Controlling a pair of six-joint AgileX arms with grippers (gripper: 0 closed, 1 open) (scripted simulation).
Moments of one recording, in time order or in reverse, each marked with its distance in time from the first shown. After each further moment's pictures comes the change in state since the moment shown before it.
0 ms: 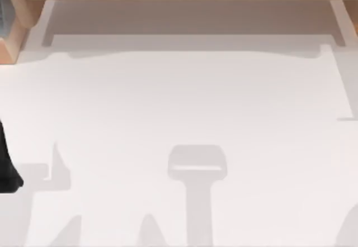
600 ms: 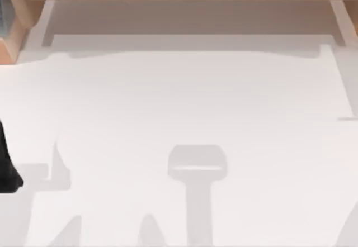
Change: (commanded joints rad) left arm 0.000 0.000 0.000 0.000 0.000 0.000; right arm -0.001 0.061 -0.066 0.013 0.006 0.006
